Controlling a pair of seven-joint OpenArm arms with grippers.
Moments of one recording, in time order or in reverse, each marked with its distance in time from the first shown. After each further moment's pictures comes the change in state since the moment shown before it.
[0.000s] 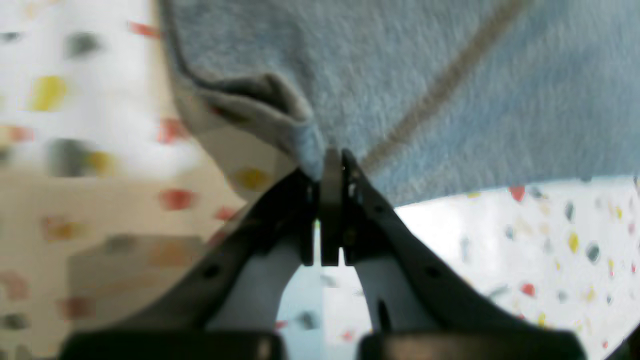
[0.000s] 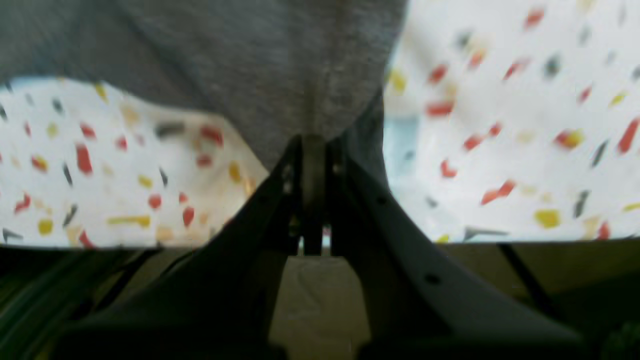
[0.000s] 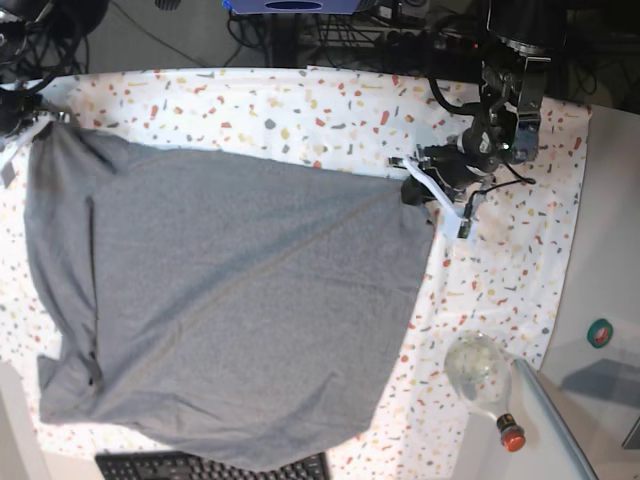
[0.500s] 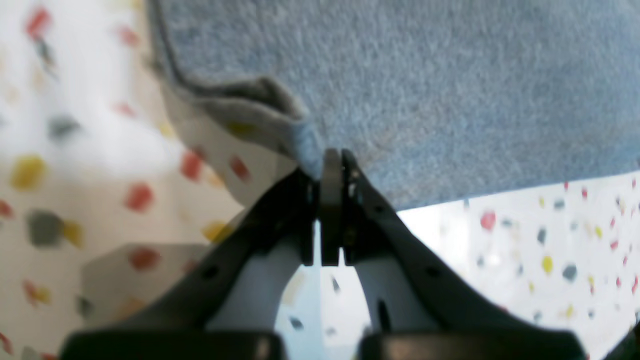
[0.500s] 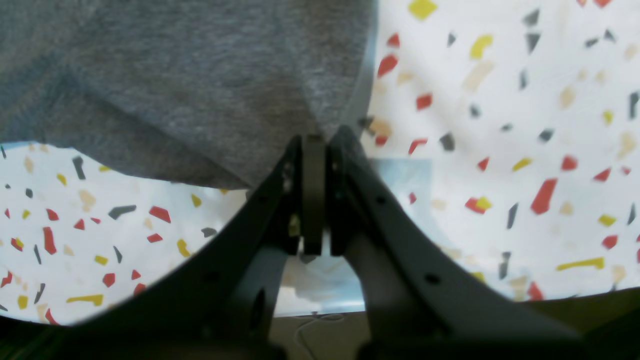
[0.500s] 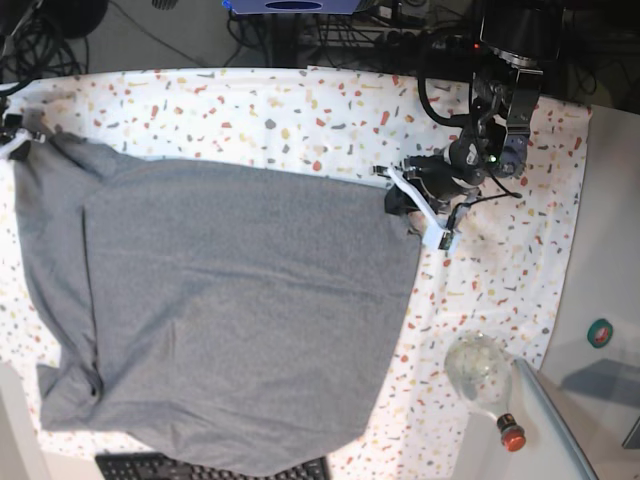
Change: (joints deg) left arm -2.3 0.4 4.4 -0.3 0.1 0.0 0.3; right arm 1.7 5.6 0.4 -11.3 -0.3 0.0 17.1
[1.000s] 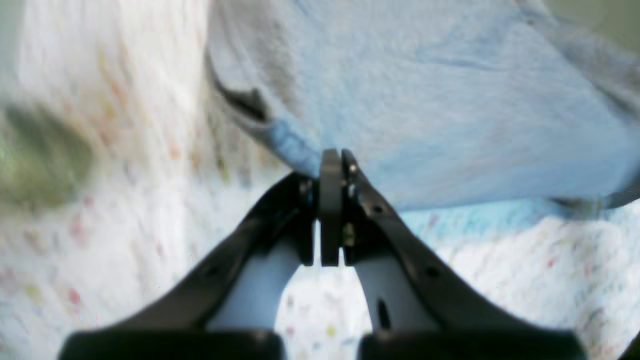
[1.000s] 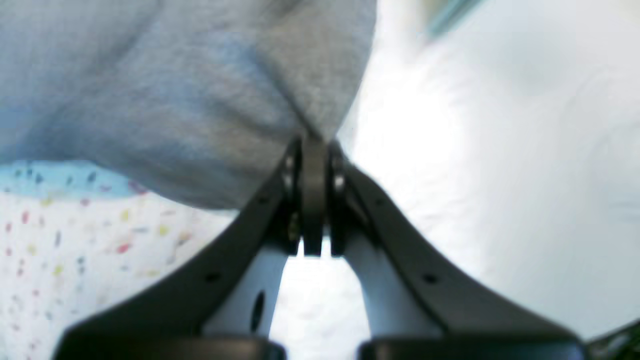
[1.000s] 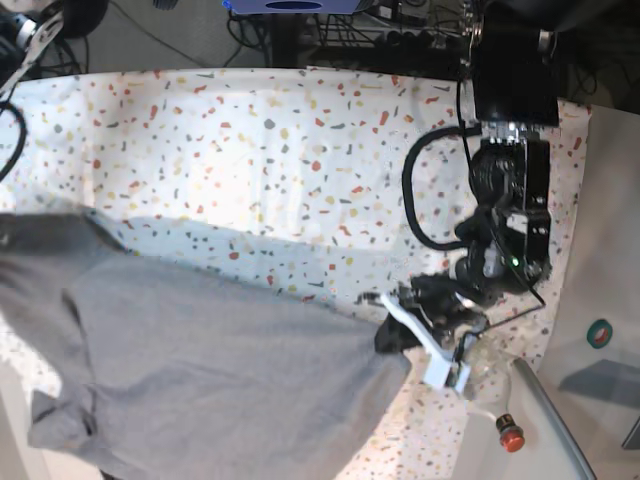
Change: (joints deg) left arm -14.1 6.1 -4.6 15.7 0.6 0.0 12.8; right arm 15.0 2.7 -0.6 11.2 -0.1 0.7 -8.5
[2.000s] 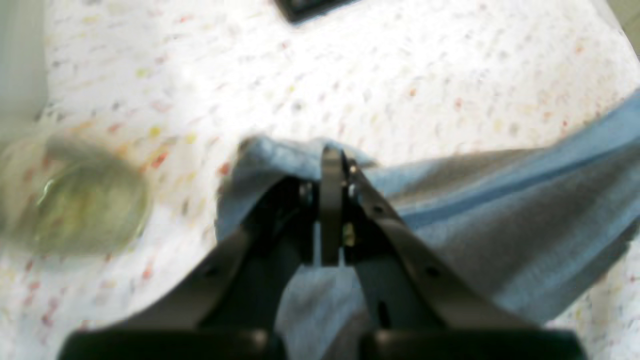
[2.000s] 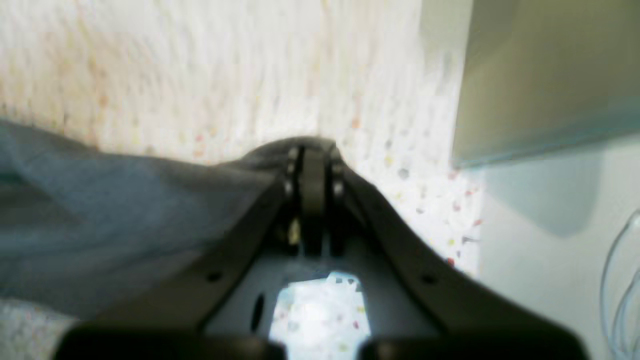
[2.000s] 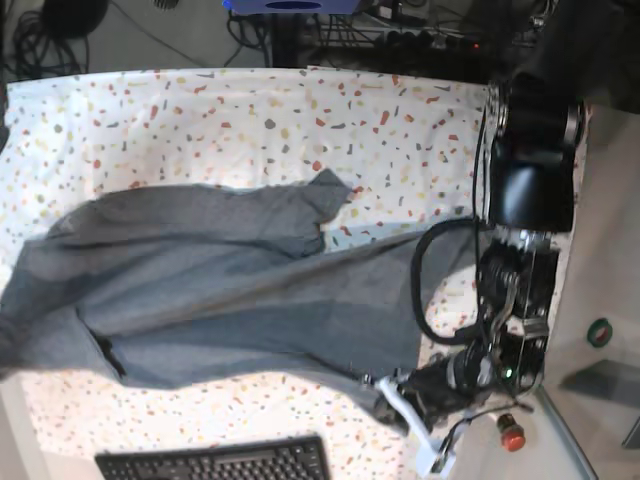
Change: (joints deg) left arm -23.1 -1.5 6.2 -21.7 -0.5 -0.3 1.9; right arm 31.2 11.0 -14.4 -28.8 0.2 3.8 2.4
